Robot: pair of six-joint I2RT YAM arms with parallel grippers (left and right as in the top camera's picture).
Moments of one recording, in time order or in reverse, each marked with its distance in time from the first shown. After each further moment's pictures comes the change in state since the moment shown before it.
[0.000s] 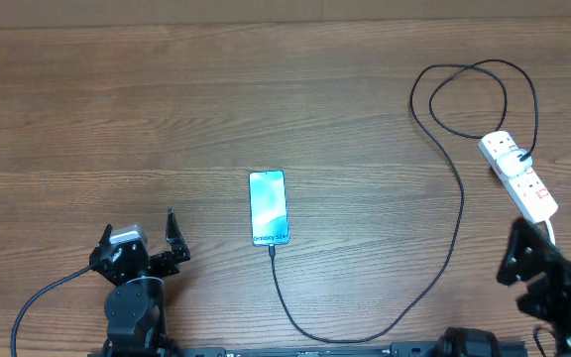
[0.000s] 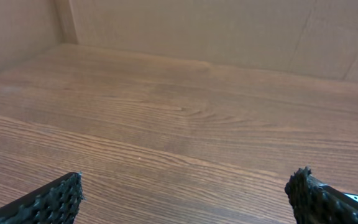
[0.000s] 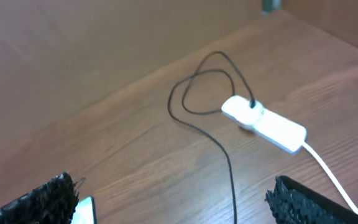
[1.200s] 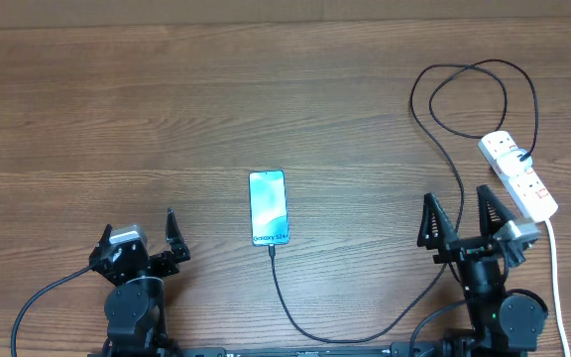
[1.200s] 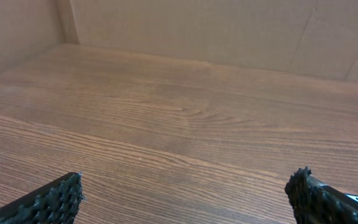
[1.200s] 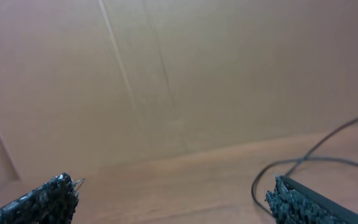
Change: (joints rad) left arm 0.000 0.000 -0.002 0.003 -0.003 0.000; right arm 0.058 -0.547 -1.312 1.376 -0.264 -0.041
